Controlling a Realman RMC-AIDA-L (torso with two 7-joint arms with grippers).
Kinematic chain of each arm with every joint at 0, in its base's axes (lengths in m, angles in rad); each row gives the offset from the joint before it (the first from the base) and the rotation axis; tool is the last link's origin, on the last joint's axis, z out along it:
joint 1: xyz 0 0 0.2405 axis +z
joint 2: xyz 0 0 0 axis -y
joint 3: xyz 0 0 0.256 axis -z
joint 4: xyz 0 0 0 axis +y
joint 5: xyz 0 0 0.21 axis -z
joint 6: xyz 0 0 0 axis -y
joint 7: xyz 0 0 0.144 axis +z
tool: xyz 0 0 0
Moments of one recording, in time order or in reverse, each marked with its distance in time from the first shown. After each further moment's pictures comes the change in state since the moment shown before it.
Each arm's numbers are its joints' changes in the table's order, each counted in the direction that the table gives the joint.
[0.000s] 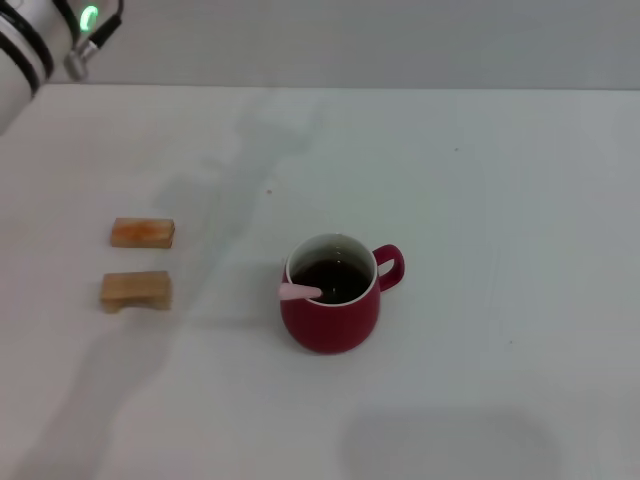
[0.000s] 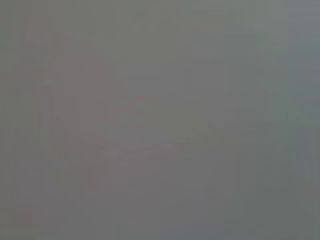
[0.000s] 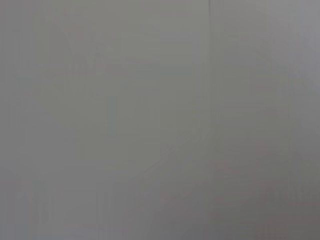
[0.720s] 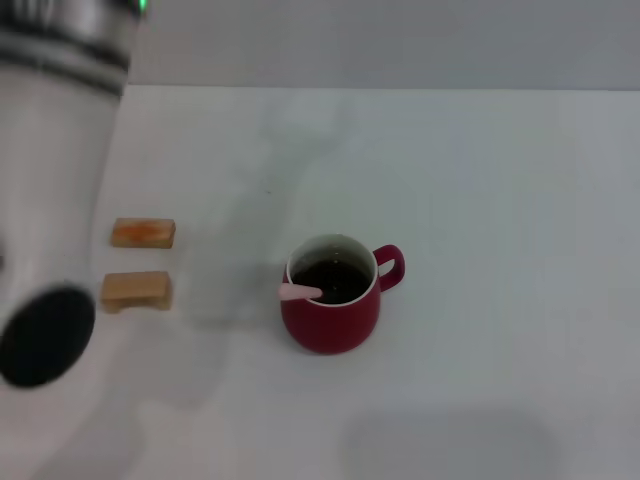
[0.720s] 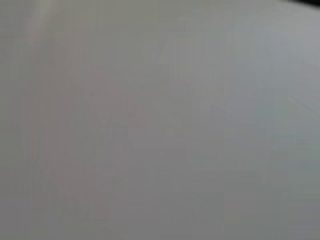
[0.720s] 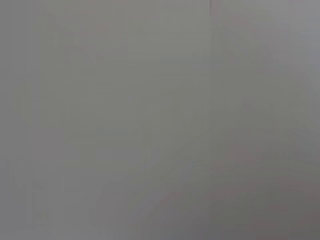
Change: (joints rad) left arm -0.148 -0.005 -0.275 -0.306 -0.989 -0.927 -0.967; right arm -0.023 0.003 0.024 -0.008 -0.005 0.005 0.002
